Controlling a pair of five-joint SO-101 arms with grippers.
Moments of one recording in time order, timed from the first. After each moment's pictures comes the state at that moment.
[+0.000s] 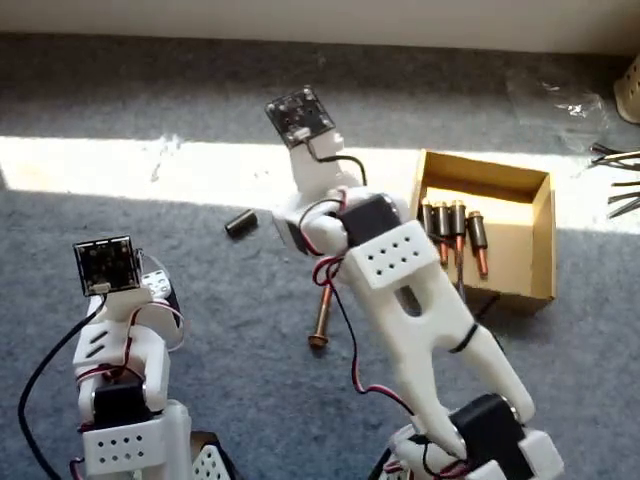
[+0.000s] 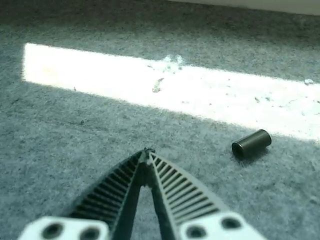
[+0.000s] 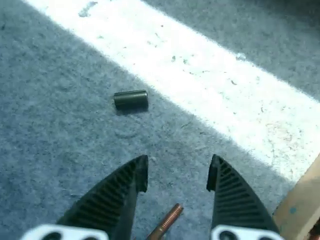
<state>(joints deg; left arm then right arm) -15.9 -97.5 90.4 43.8 4.7 -34.9 -12.4 10.7 61.2 2.9</state>
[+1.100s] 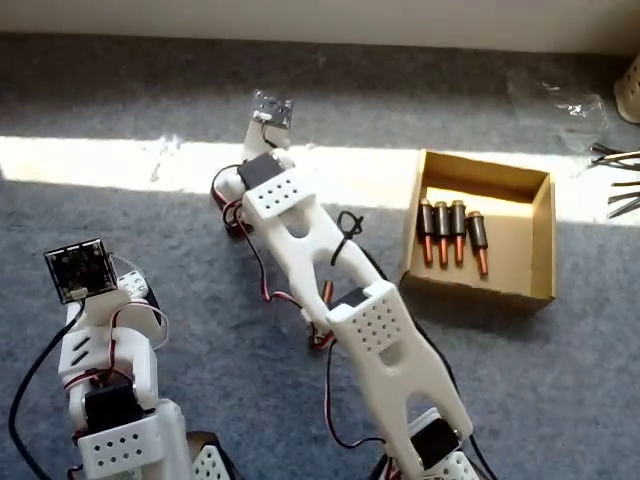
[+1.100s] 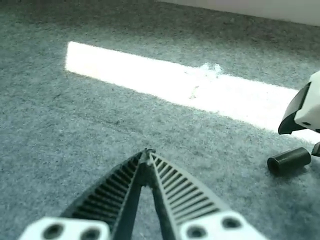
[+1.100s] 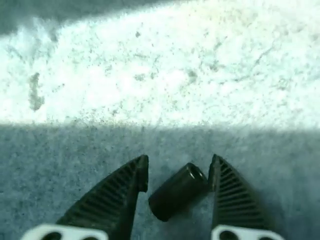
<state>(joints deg) -23.6 -97.5 90.4 42.8 4.7 -39.2 55.3 -54.9 67.7 -40.8</state>
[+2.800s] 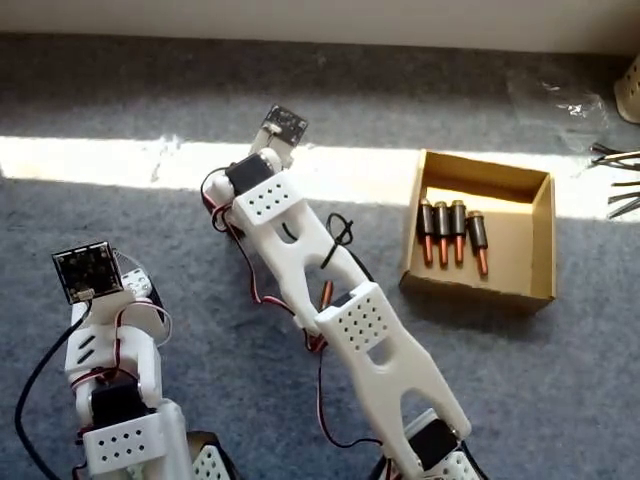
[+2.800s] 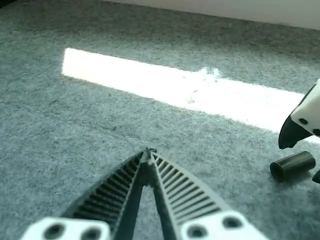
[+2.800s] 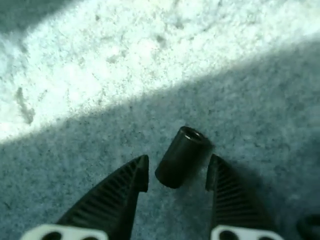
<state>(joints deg) -22.9 -97.5 95.2 35.6 4.7 -41.6 60.9 -69.0 81.7 -60.0</state>
